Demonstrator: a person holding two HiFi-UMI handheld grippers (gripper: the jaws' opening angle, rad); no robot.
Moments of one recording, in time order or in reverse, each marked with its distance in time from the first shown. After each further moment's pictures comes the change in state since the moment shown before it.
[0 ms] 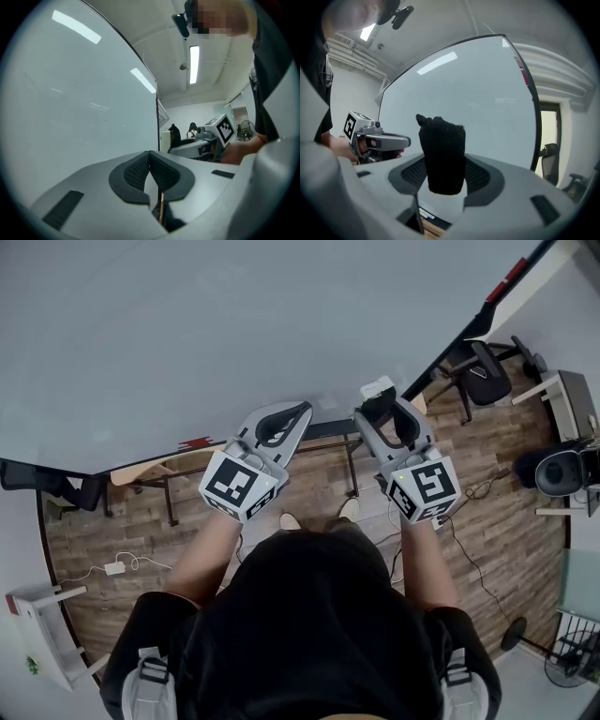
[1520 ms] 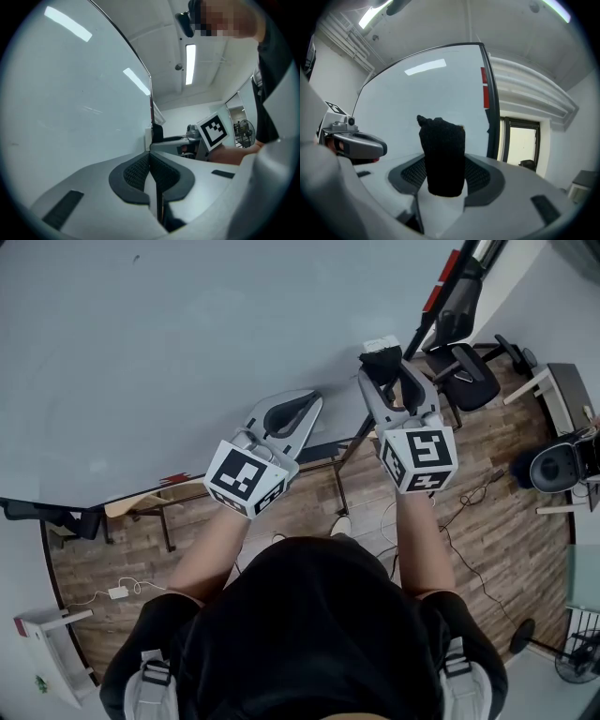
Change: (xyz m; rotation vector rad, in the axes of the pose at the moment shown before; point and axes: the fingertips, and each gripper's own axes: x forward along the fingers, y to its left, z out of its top) left arm 0.137 -0.032 0.057 0.041 -0.046 -0.061; right arm -0.001 -0.160 0.066 -0.074 -0.072 -0.251
